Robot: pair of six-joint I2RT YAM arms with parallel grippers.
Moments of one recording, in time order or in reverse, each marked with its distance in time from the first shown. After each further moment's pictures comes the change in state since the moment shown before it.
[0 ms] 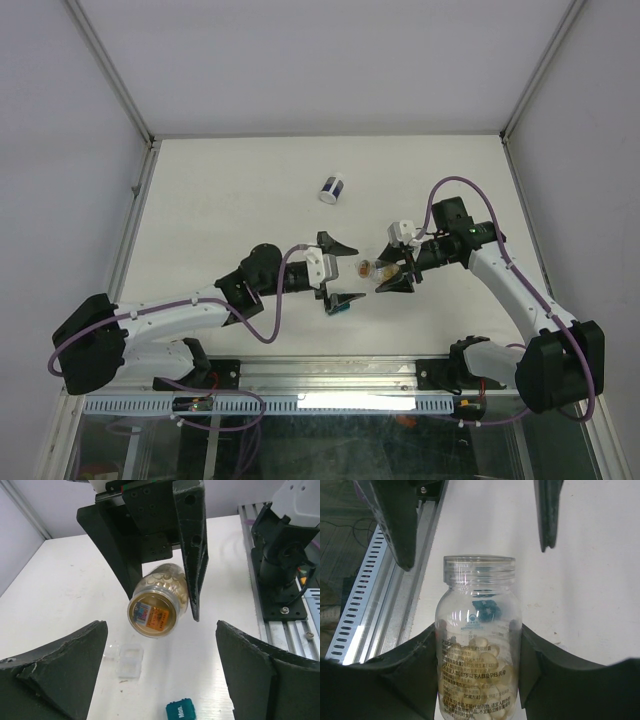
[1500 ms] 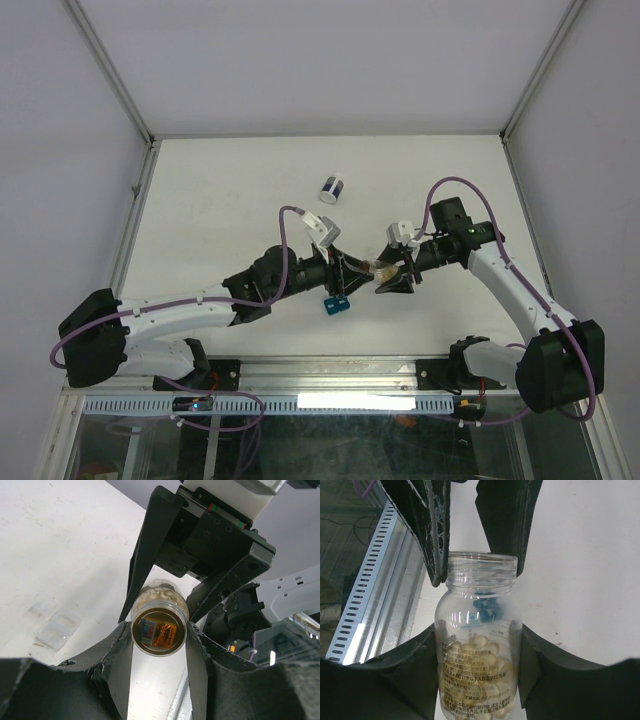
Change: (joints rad) left arm -0.077 0.066 0.098 -0.098 -0.320 -0.624; right arm 0.011 0.003 0.000 -0.005 0.006 -0.002
